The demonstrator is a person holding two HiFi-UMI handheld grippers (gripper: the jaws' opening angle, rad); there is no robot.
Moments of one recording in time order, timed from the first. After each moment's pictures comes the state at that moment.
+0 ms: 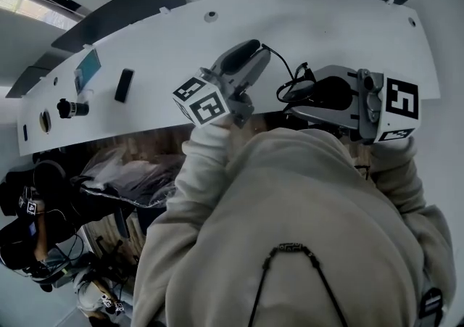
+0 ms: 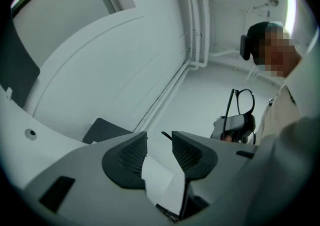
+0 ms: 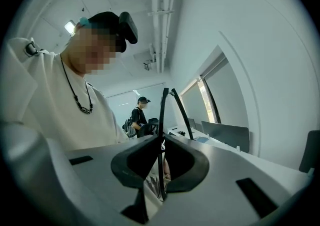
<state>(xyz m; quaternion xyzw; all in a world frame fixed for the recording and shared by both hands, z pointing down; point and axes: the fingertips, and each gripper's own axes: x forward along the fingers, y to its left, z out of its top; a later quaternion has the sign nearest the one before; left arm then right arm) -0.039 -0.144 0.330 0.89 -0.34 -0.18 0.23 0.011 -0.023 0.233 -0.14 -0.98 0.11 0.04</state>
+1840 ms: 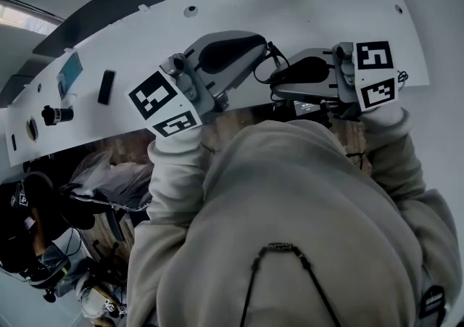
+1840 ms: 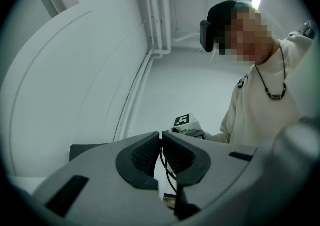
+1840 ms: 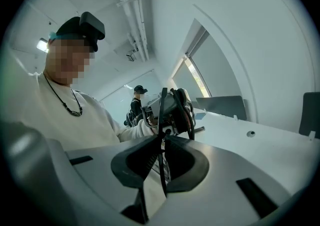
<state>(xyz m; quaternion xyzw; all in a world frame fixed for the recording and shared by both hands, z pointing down) -0.001 -0.106 0.235 0.97 -0.23 -0.10 0.07 0.011 -0.055 0.283 -0.15 -0.95 0.22 0.15</state>
